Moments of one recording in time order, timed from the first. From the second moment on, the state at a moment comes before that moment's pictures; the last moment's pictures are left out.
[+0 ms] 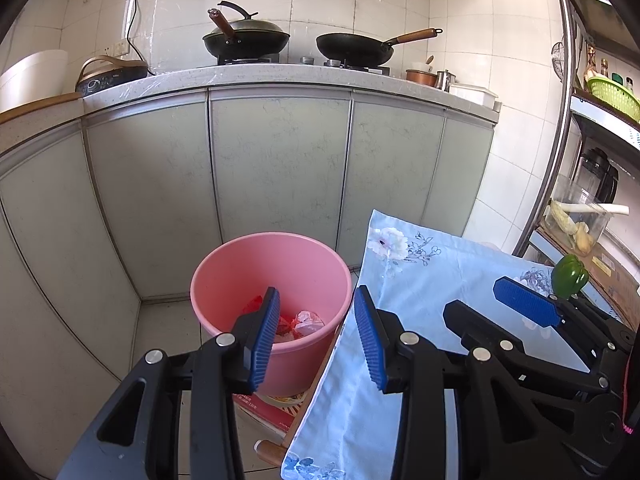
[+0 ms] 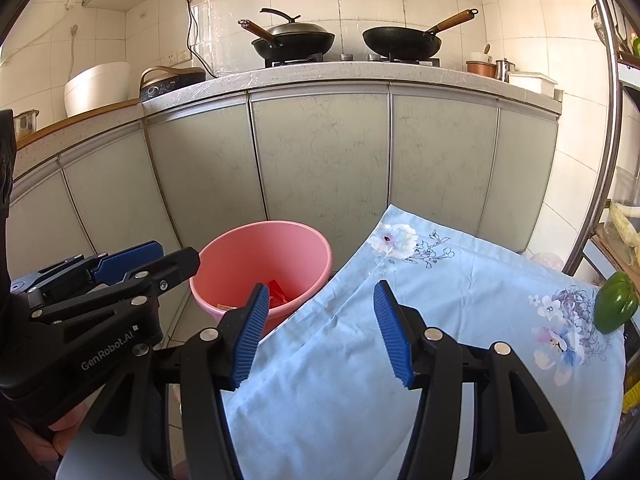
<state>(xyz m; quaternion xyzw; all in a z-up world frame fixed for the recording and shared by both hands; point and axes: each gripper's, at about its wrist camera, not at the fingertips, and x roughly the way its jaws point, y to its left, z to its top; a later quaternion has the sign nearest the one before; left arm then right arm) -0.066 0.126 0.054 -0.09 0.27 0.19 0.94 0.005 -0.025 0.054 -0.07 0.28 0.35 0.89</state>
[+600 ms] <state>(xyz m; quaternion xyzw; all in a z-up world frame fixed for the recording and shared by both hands) -0.064 0.127 0.049 -0.09 0.28 0.19 0.94 0.008 -0.023 0.048 -0.07 0.28 0.35 0.89</state>
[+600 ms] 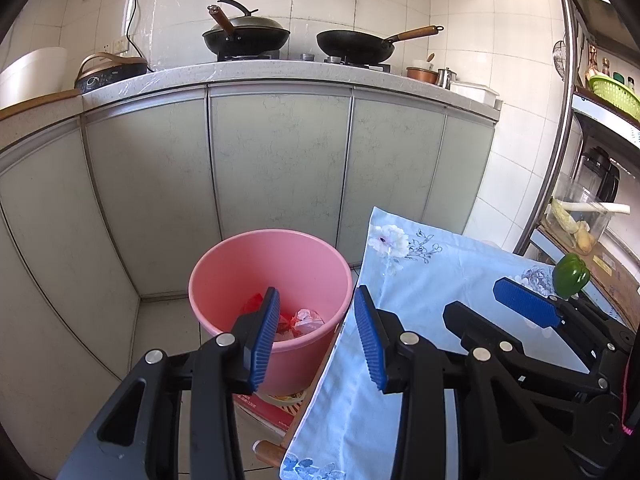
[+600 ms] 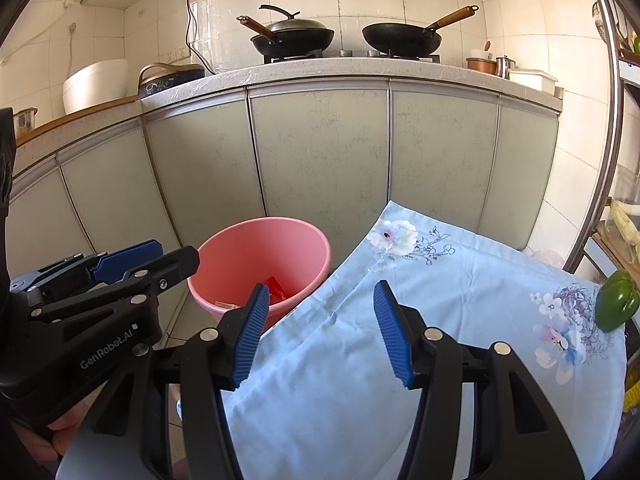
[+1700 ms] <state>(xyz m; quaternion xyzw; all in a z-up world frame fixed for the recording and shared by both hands) -0.045 0.128 0.035 -0.09 0.30 0.19 0.93 0.021 -0.022 0.033 -0.07 0.30 0.35 0.89</state>
